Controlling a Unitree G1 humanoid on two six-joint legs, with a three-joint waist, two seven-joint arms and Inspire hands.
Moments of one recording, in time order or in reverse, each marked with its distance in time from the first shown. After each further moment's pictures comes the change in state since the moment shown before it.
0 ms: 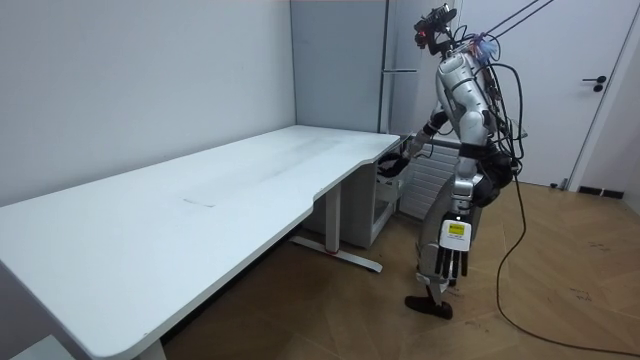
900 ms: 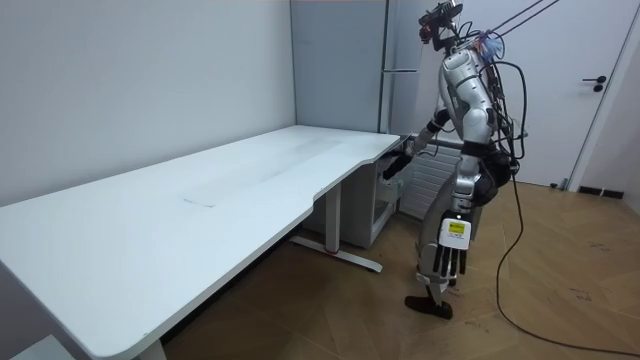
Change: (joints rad) left arm 0.006 0.018 0.003 0.005 -0.045 -0.012 -0.034; right arm 0.089 -0.012 0.006 -0.009 -0.059 -0.039 0.128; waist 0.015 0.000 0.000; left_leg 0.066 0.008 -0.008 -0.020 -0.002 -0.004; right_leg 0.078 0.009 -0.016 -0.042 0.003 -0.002
